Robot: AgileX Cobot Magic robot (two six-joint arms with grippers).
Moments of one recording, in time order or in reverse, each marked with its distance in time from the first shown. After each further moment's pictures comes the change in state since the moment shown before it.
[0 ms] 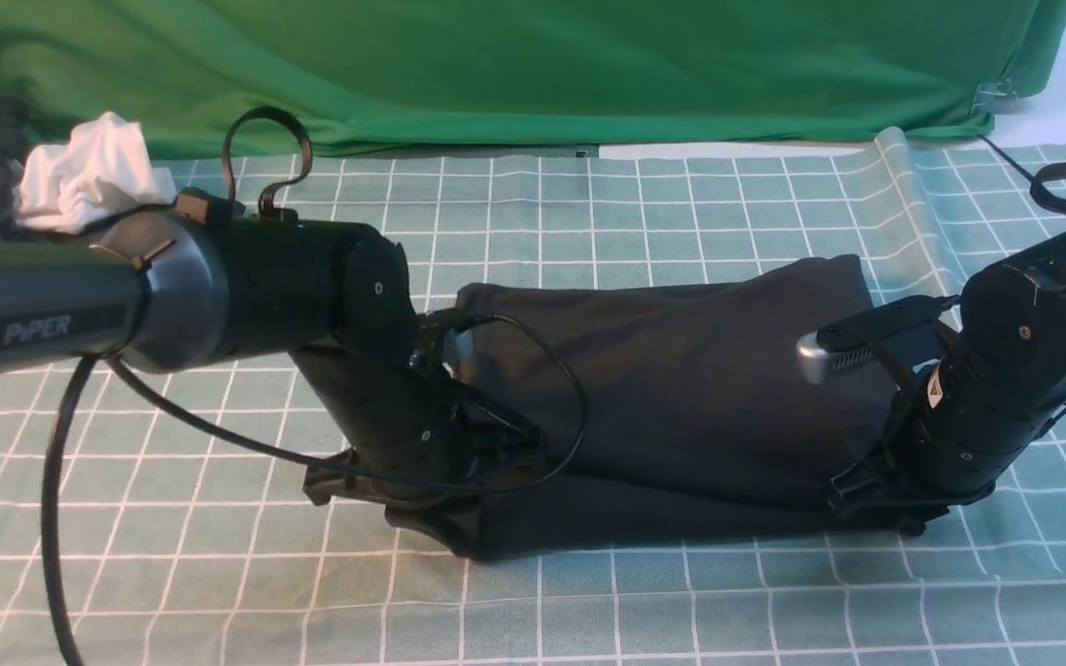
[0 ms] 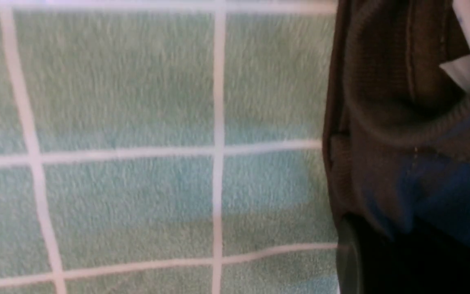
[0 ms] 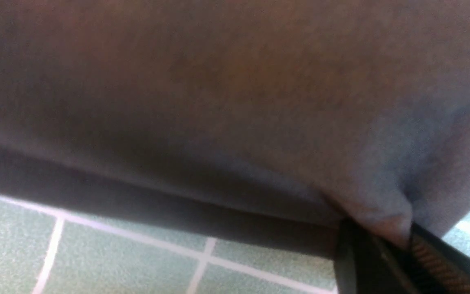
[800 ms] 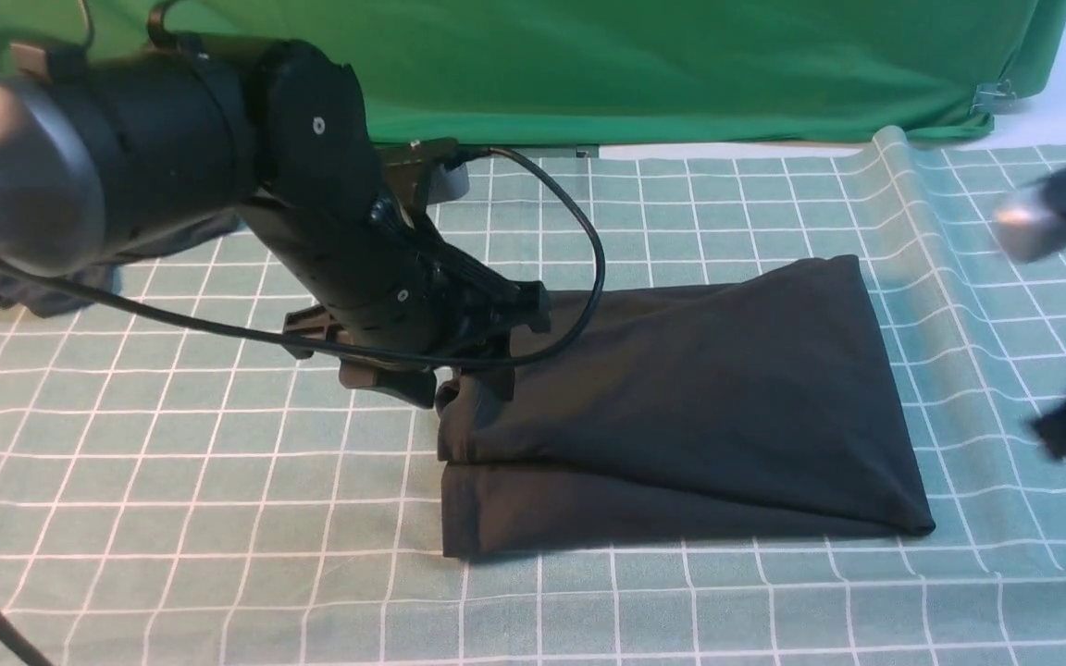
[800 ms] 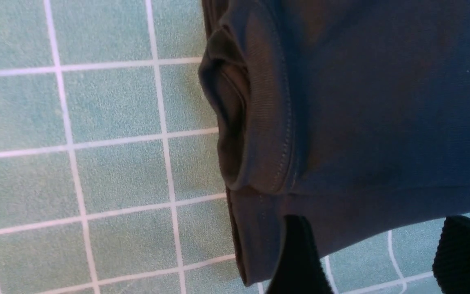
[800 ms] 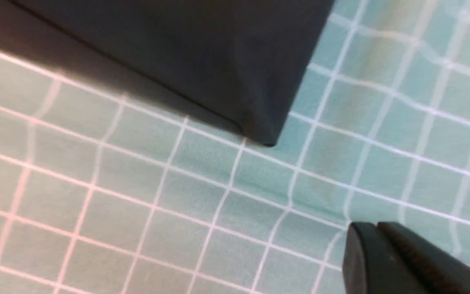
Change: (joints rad) right arm 0.000 -0.707 -0.009 -0.030 0.367 -0.038; left arm 0.001 -0.151 -0.192 0.103 0.111 0.000
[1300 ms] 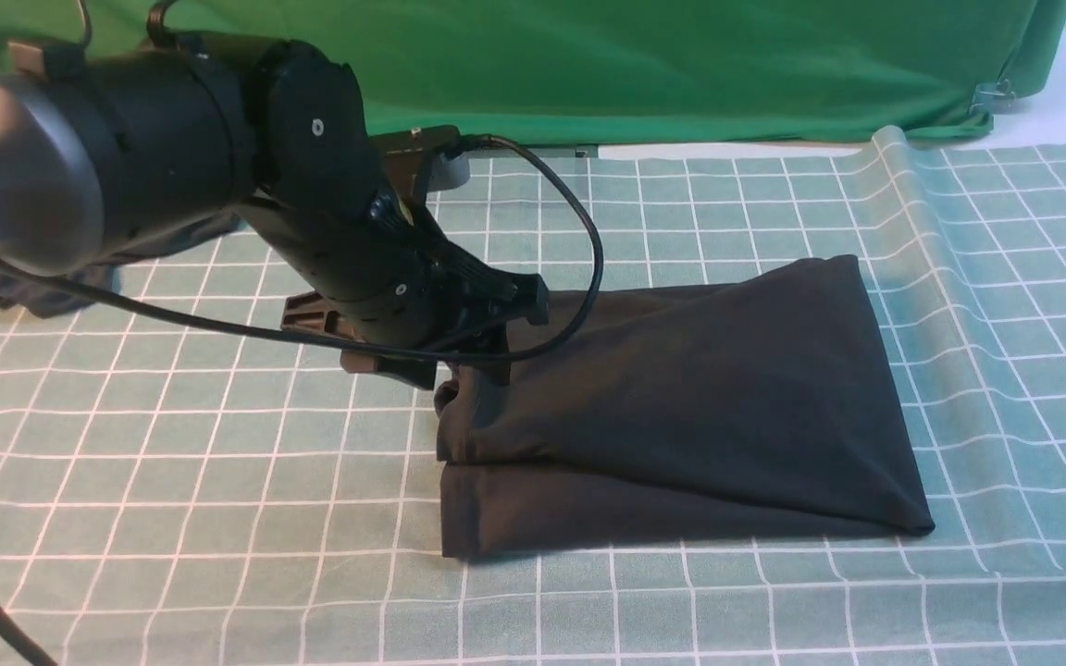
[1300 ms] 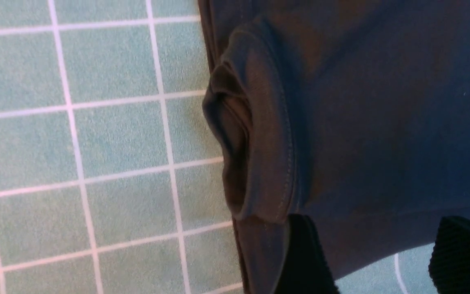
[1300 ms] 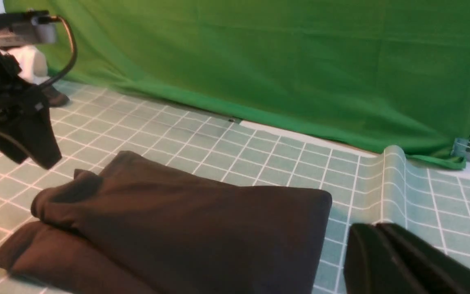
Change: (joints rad) right arm 0.000 -0.765 0.564 0.062 -0.716 -0.047; left arm 0.000 0.000 -0.001 0.022 -0.058 0.021
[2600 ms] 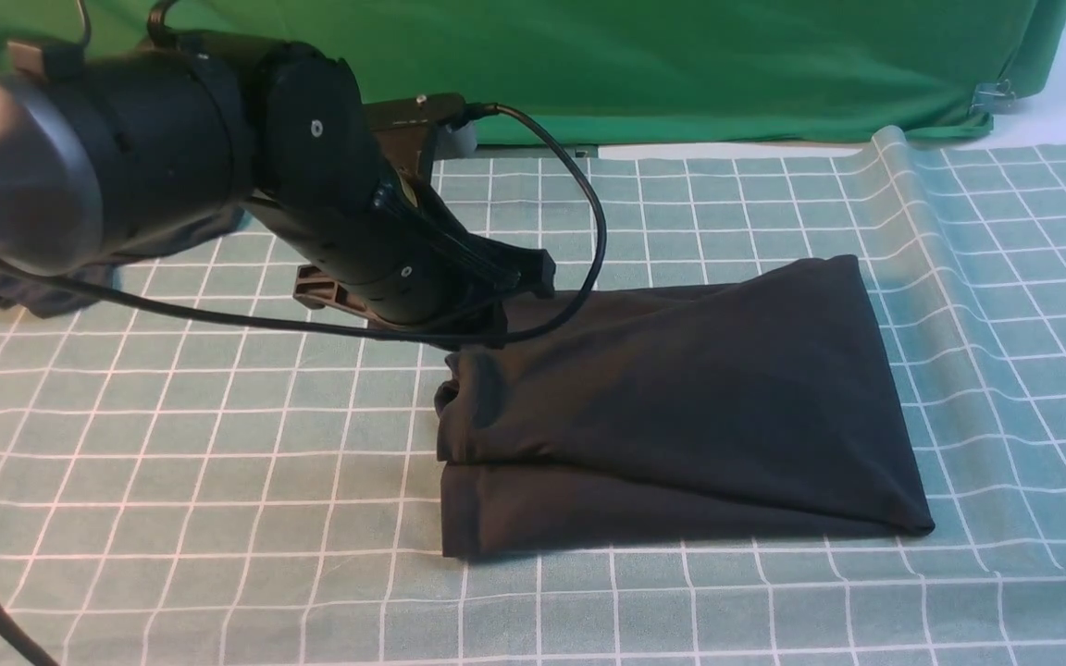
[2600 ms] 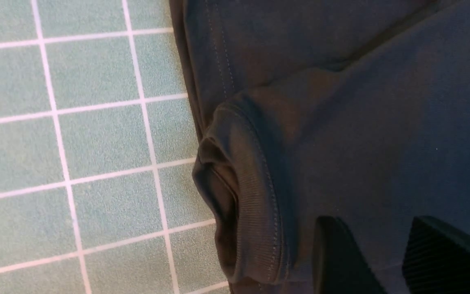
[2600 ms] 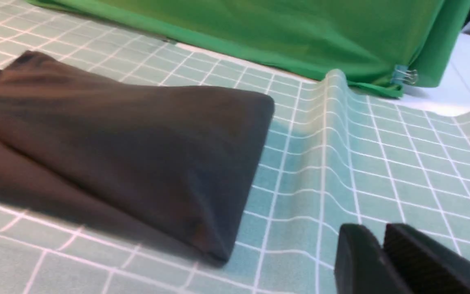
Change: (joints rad) right arm -0.157 -0.272 0.388 -0.103 -0.089 -0.010; left arm 0.002 0.000 0.000 0.015 -0.095 0.059
